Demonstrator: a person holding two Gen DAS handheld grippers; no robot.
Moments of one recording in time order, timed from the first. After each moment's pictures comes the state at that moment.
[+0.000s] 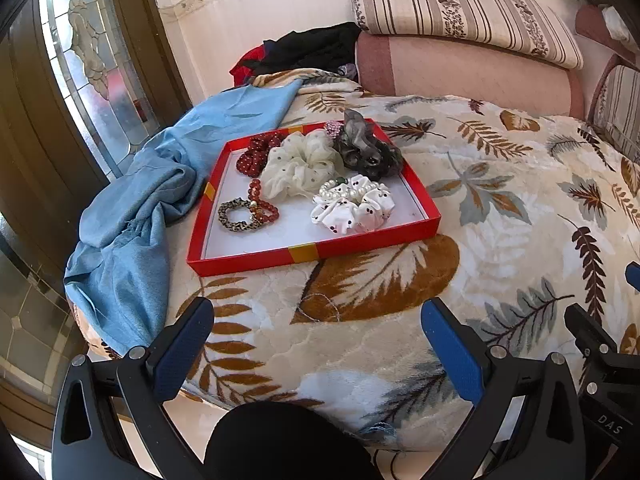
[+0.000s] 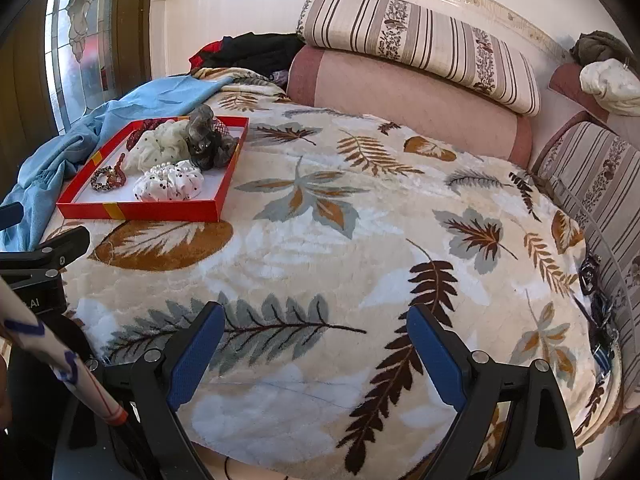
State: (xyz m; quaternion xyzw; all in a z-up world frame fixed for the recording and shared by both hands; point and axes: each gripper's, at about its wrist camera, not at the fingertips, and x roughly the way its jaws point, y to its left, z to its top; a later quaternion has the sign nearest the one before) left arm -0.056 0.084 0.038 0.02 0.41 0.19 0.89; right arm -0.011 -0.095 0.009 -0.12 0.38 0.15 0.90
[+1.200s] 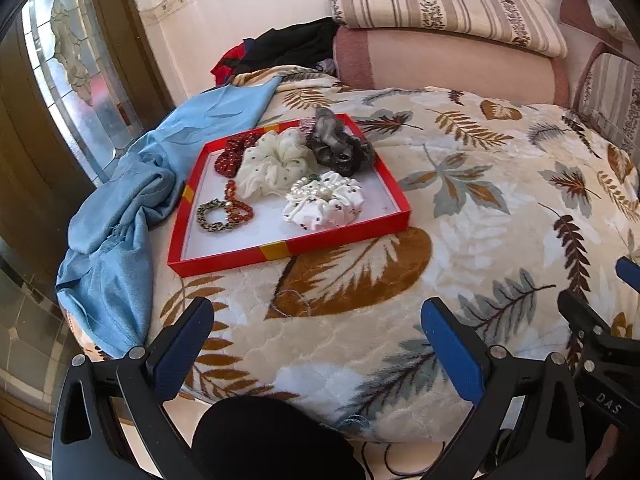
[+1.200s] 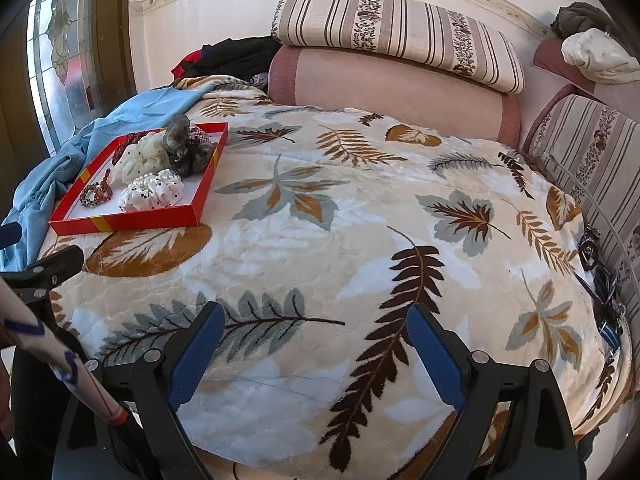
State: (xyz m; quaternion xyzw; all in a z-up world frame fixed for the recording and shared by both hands) left arm -0.053 0.064 0.041 0.02 0.42 0.16 0.89; right arm -0.005 -0.122 0.007 -0.08 0.38 0.14 0.91
